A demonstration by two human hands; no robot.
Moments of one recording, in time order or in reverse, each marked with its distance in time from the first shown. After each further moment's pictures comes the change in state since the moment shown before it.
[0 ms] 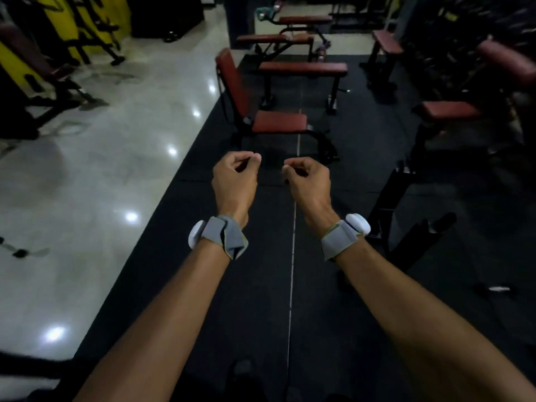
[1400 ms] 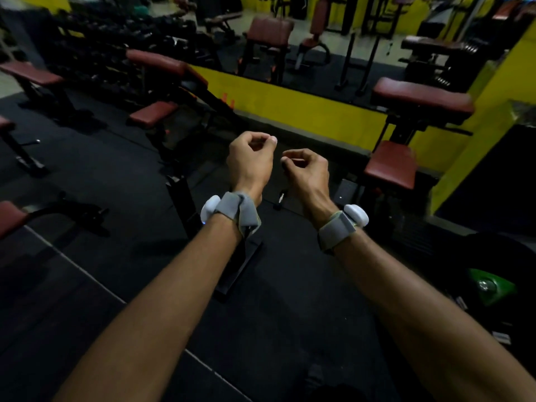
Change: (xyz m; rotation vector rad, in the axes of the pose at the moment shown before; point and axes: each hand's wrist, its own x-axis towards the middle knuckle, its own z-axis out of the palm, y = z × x) left_hand -0.143 0.085 0.320 -0.217 -1.158 0.181; right_hand -0.041 0.021 -0.291 -0.189 1.118 0.171
